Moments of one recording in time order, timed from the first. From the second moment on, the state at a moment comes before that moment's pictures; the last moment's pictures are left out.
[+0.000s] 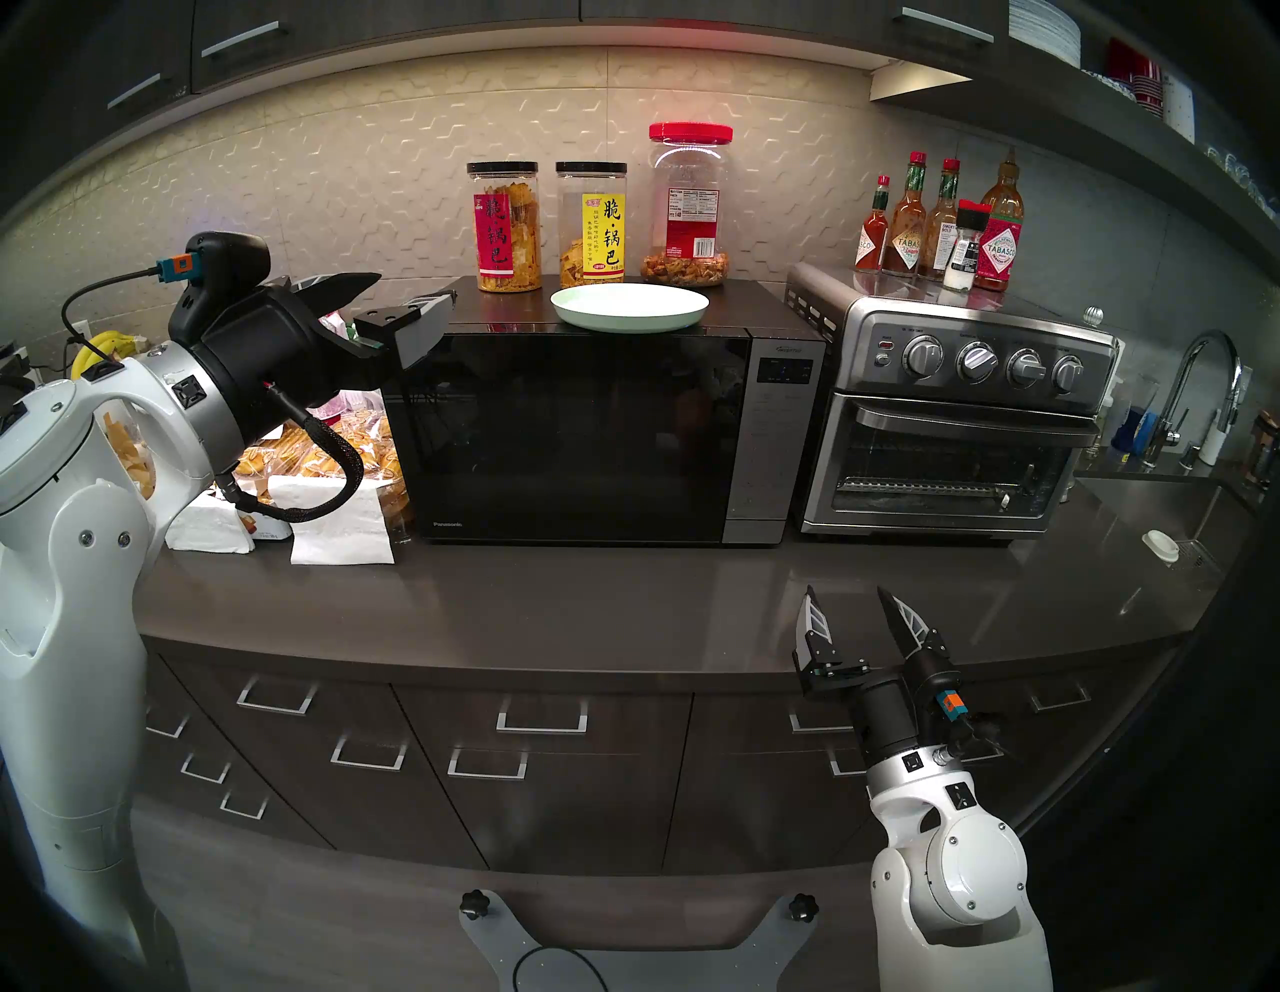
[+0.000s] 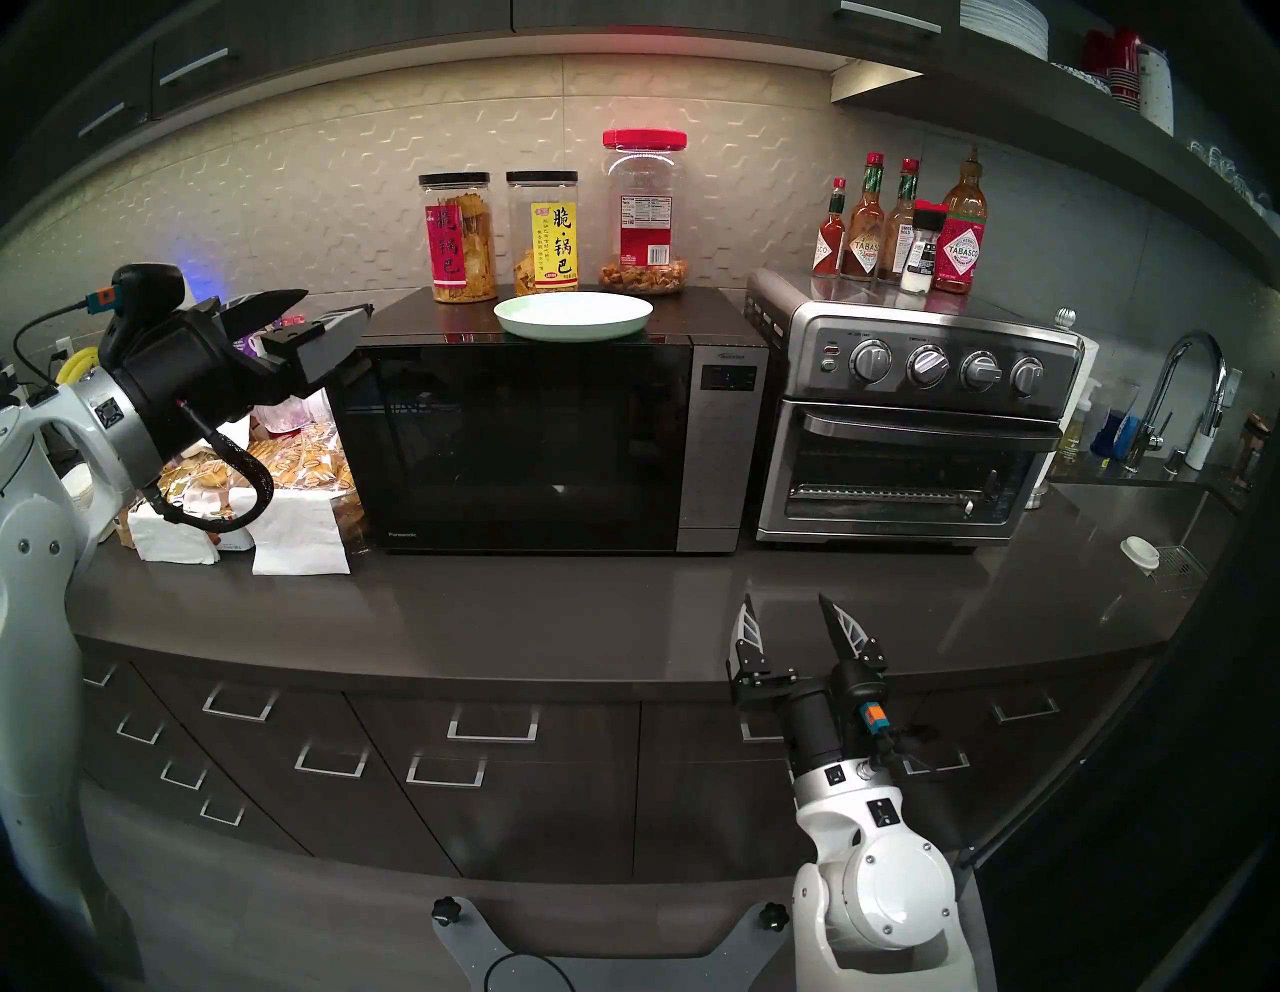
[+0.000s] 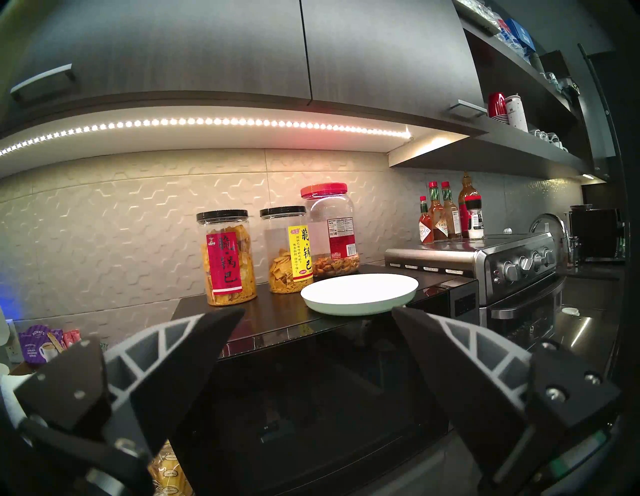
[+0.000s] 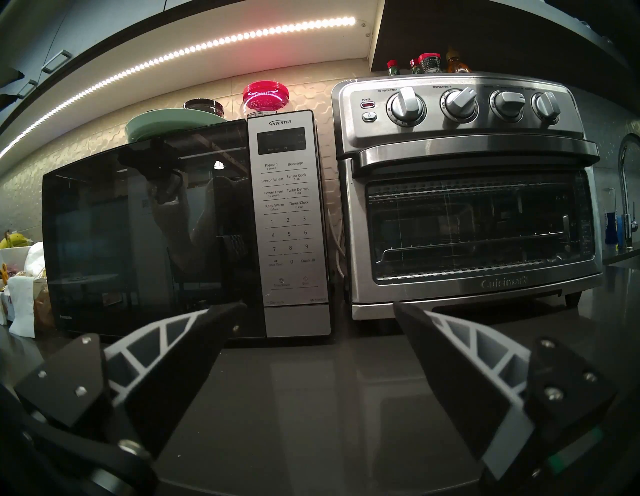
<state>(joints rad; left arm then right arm) 1.52 -0.96 -1.94 -2.43 -0.82 0.75 -0.13 -2.13 -1.64 1.63 -2.12 0.07 -0.19 0.19</state>
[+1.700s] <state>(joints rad) 1.52 -0.96 -1.94 -2.43 -0.83 0.75 -0.13 -2.13 -1.64 1.63 -2.12 0.07 -0.19 0.19</state>
